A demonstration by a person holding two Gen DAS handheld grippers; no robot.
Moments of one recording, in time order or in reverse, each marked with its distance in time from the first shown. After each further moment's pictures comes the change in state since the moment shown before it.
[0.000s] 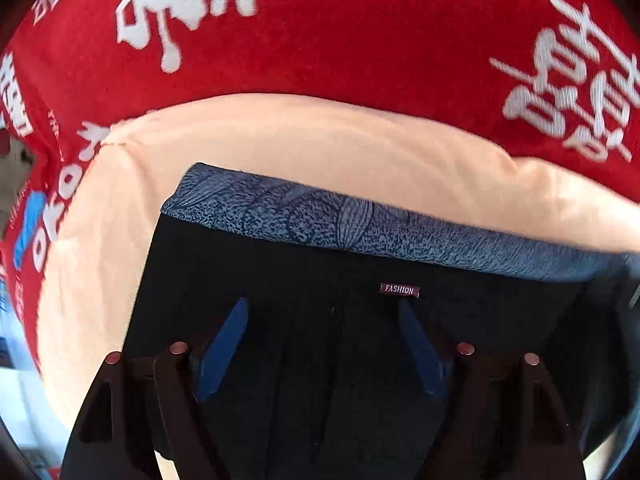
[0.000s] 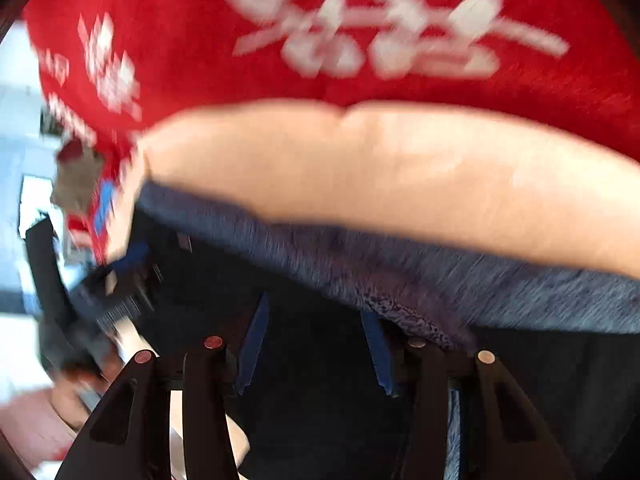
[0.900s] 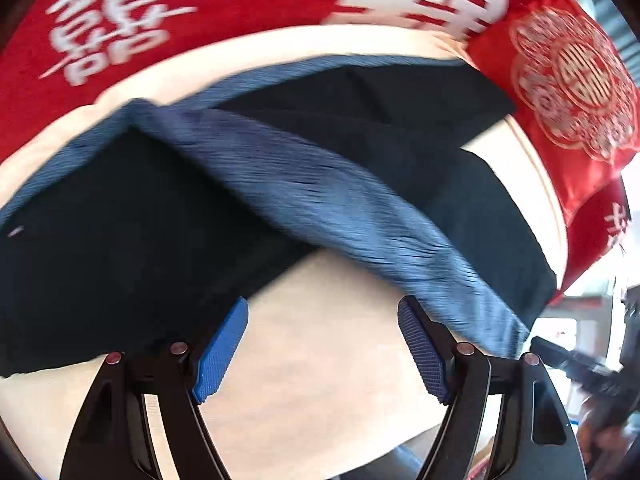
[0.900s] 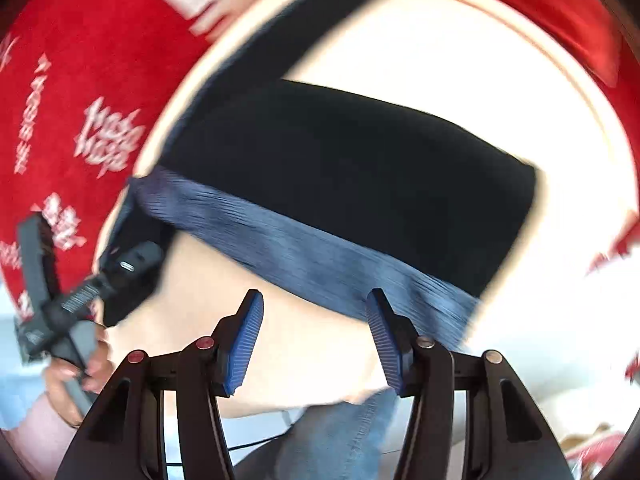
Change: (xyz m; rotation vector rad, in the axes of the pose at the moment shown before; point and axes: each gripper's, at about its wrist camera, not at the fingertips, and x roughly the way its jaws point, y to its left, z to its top) left arm -0.123 -0.249 -0.144 0.512 0.162 -0.517; right arm -0.212 -0.138 -0.397 0.755 -0.304 -0.195
